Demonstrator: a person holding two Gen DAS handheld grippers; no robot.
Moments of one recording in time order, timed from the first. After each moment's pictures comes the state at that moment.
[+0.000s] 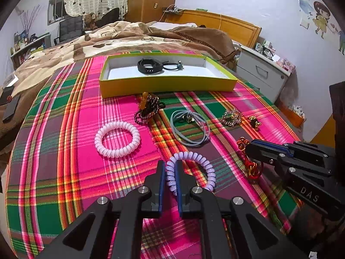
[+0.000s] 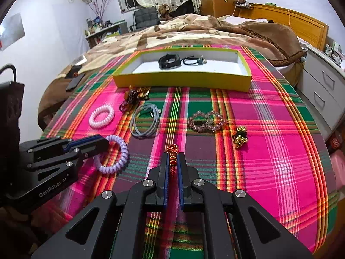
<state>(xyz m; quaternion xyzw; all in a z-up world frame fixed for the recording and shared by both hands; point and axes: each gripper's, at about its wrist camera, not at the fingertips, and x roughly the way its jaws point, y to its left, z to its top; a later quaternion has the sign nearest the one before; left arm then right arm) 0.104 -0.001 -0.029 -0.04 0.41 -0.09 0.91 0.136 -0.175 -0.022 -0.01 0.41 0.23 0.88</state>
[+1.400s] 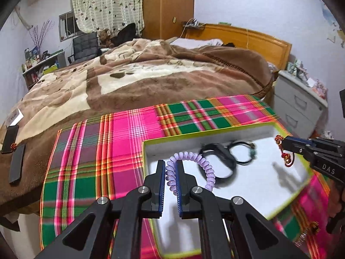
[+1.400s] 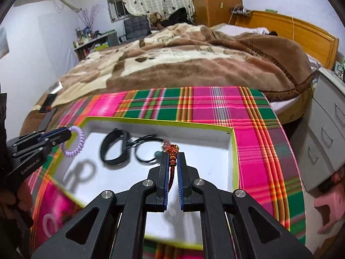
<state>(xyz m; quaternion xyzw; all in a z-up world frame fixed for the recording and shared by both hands) 0.323 0.072 0.002 -0.01 0.38 -0.01 0.93 0.361 -0.163 0.000 -0.02 0.40 0.21 0.89</state>
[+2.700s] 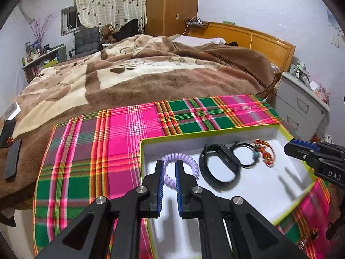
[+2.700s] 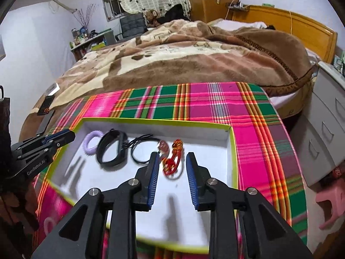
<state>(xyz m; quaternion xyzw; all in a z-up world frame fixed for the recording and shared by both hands) 0.319 0.071 0.001 -0.03 0.37 -0.01 0.93 0.355 -0.168 0.006 -0.01 0.41 0.21 0.89</state>
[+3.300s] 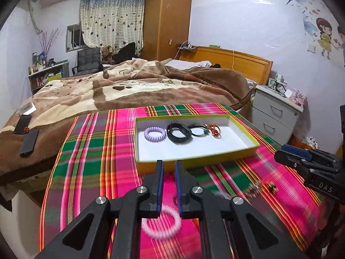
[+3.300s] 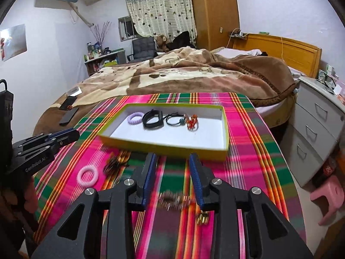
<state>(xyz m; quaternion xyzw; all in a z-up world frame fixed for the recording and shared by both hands) 0.138 0.036 0.035 -0.03 0.29 -0.03 0.96 0.182 -0.193 0.031 -0.01 0.31 0.22 0.92</state>
